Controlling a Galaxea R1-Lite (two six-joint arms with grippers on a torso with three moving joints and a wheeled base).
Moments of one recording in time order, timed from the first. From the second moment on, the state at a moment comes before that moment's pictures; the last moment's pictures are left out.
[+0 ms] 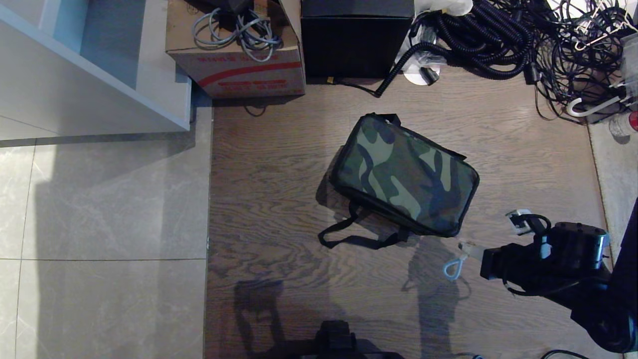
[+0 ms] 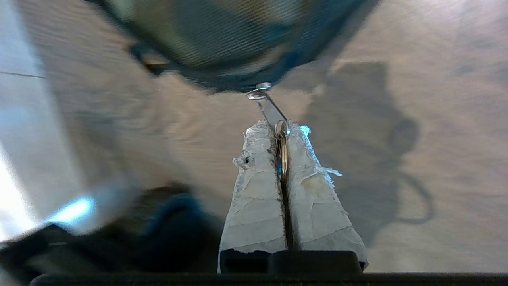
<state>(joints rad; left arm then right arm) 0.00 0.00 0.00 0.00 0.01 -0.01 -0.04 2.11 -0.32 -1.44 0.43 0.08</state>
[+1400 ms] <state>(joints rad) 0.00 0.00 0.00 0.00 0.01 -0.01 -0.17 2.17 -0.69 -1.44 0.42 0.00</state>
